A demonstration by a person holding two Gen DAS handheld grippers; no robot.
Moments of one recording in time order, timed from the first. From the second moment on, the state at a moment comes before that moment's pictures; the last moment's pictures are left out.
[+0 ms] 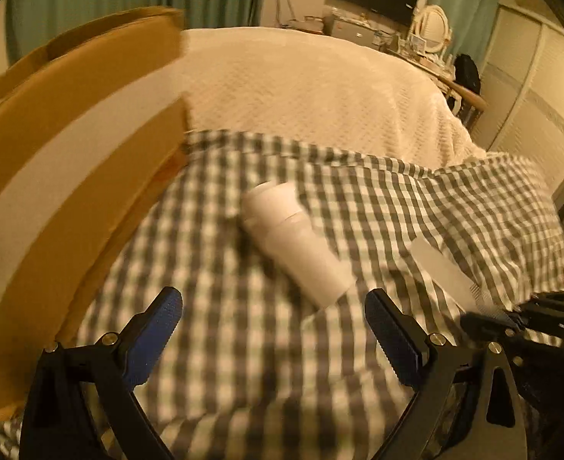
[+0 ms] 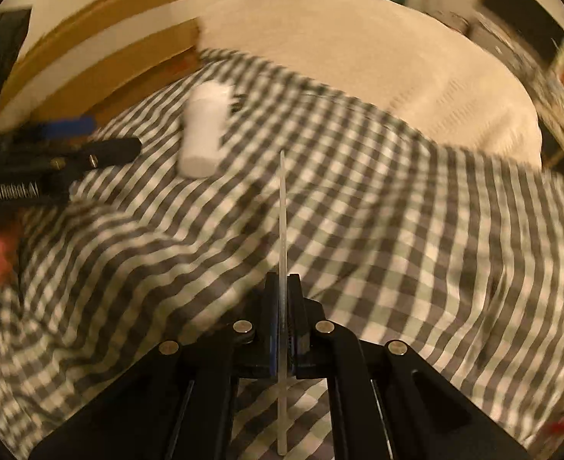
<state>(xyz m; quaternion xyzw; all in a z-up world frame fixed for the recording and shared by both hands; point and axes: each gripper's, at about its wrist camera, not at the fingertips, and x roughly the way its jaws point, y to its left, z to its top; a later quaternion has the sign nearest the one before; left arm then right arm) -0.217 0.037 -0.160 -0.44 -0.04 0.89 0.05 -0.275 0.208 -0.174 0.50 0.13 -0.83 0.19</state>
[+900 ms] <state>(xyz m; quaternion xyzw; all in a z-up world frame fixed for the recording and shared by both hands) -0.153 -0.004 -0.170 -0.50 -0.05 0.85 0.14 -0.259 0.151 -0.168 0.51 0.11 -0.84 0.18</state>
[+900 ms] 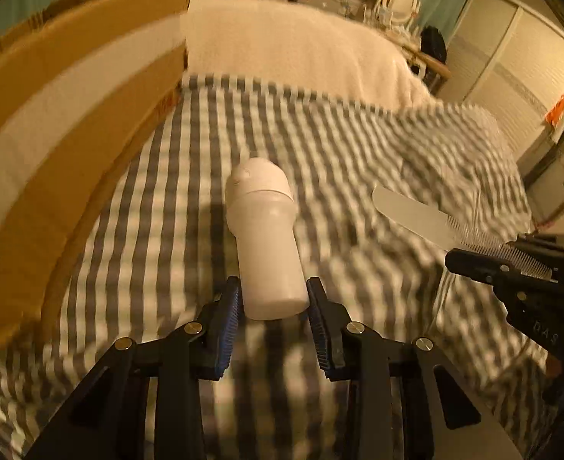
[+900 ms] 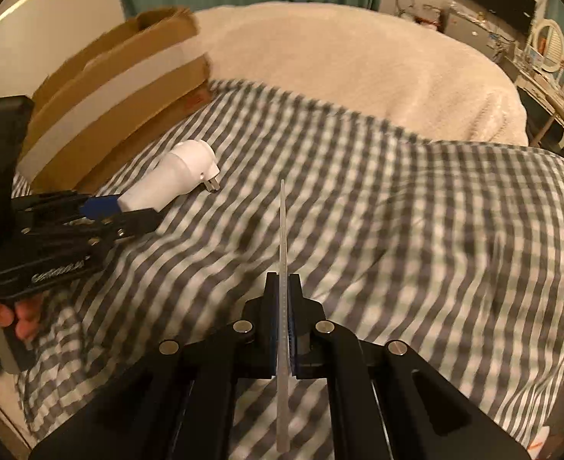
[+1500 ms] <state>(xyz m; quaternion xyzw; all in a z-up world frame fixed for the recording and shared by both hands) -0.189 -0.011 -0.183 -0.52 -0.06 0.85 0.11 -0.256 0.159 -0.189 0.54 0.03 -0.82 0.20</state>
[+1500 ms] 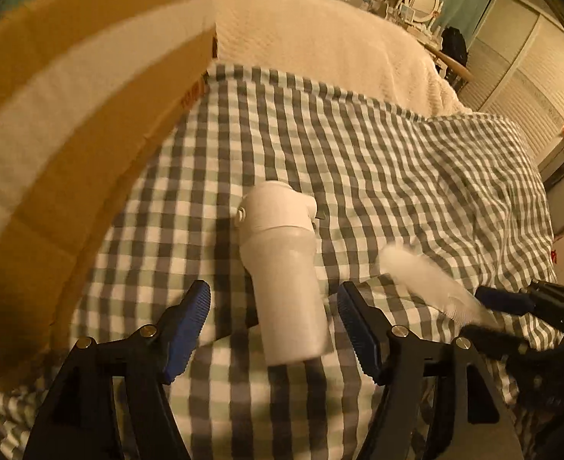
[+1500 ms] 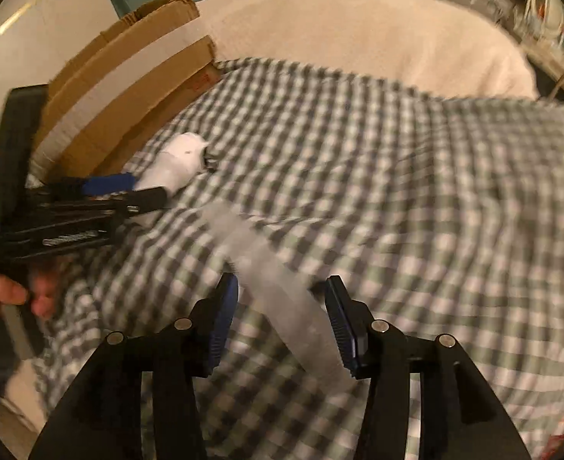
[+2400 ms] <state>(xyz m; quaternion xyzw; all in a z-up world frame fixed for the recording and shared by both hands) -0.156 -0.031 -0.084 -0.39 -0.10 0.90 0.17 -0.229 0.120 -0.117 0.45 0.03 -0.87 0.20</state>
